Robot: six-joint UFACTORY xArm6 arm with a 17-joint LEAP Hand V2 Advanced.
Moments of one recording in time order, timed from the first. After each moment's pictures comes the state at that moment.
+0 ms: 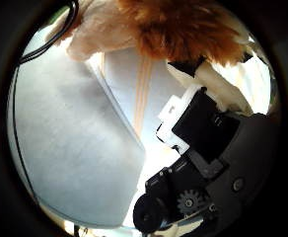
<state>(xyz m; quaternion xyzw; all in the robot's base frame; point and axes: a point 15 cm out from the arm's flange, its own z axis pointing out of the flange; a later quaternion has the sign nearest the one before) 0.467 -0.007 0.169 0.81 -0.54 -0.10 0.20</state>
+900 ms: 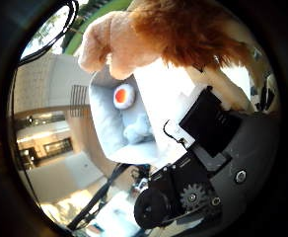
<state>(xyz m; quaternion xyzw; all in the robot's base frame) 0.376 -0.009 0.439 0.82 -0.58 0.05 -0.01</state>
